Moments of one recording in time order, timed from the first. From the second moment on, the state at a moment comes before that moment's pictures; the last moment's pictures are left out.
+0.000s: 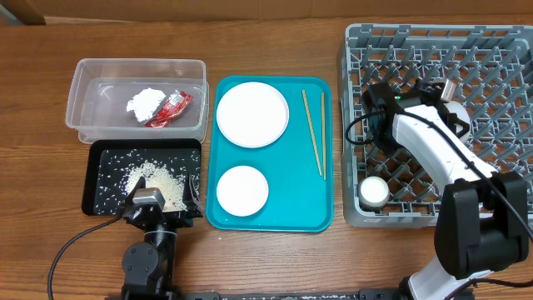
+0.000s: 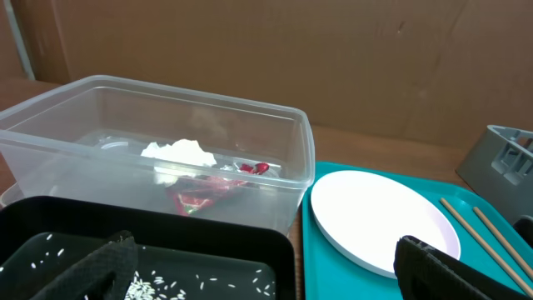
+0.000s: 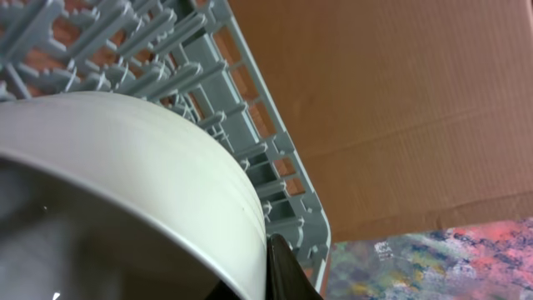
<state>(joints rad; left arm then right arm) -0.10 0.02 0.02 -0.08 -0.12 -0.19 0.19 1.81 1.27 -1.17 1.31 0.68</state>
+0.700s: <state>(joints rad) -0.10 0.02 0.02 -0.08 -0.12 -0.19 0.18 1.81 1.27 -1.07 1.30 0.52</state>
